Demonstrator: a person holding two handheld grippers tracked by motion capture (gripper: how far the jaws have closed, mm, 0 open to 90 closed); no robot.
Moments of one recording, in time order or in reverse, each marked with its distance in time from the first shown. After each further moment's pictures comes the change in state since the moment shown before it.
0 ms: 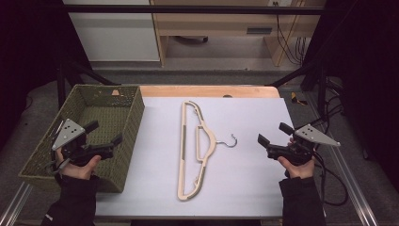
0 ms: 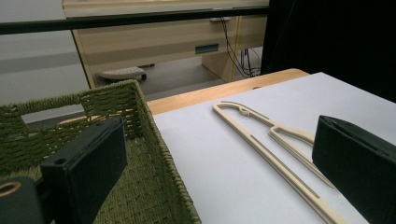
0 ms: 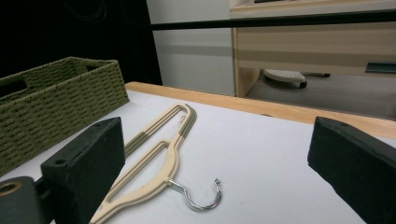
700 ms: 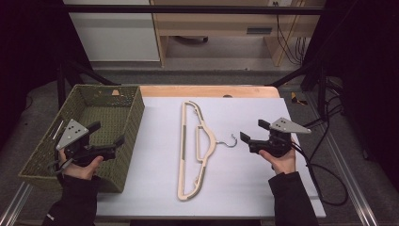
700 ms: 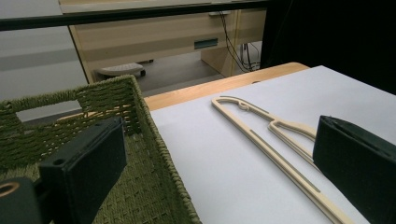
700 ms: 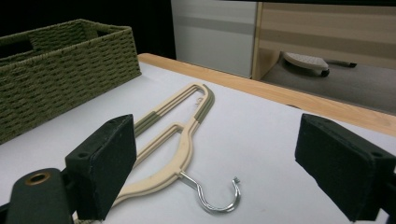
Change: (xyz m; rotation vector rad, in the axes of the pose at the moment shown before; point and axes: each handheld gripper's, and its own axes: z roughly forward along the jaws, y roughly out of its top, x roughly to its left) left arm -0.002 -0.002 0.004 0.017 -0.003 0.012; right arm 0.016 -0.001 0.052 0.114 0.070 -0.087
